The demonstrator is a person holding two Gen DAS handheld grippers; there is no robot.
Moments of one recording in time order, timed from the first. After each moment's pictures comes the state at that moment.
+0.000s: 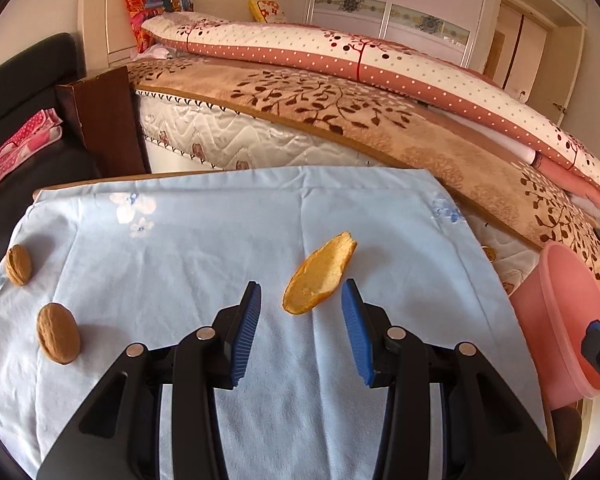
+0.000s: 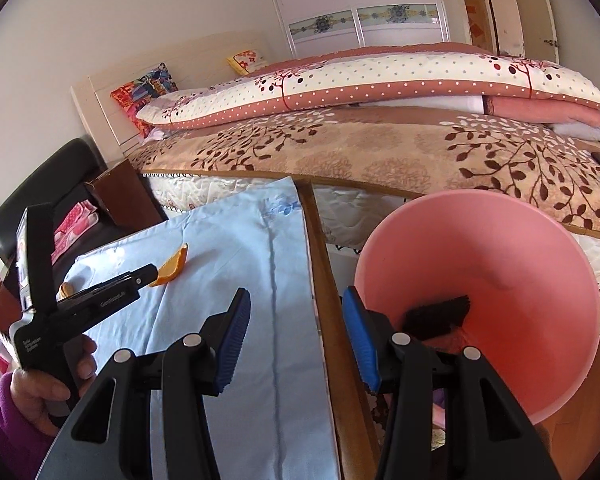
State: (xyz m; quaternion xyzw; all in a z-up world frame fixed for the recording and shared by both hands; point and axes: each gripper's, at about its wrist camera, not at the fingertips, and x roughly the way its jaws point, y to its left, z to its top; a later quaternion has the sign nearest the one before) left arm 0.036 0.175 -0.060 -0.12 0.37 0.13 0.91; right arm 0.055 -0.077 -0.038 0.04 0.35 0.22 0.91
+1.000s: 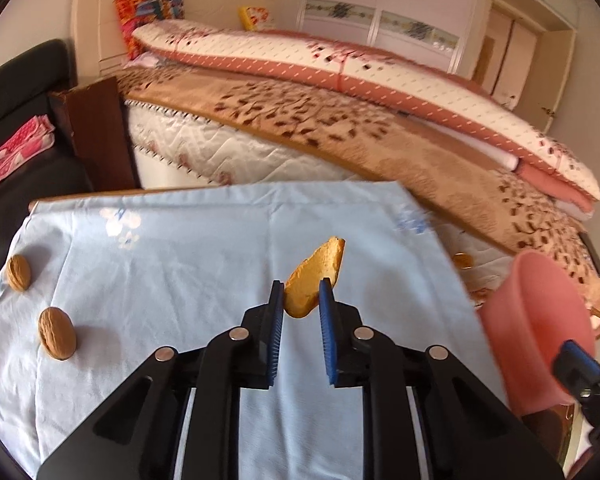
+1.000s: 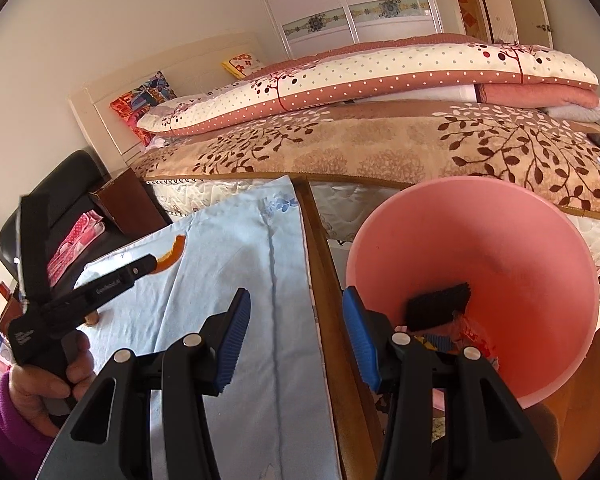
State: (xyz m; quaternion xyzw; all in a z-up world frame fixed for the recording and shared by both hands) left arm 0.030 0.152 -0.033 -0.13 0.35 0.11 0.92; right arm 0.045 -0.093 -0.037 0.07 0.35 0.22 0.91
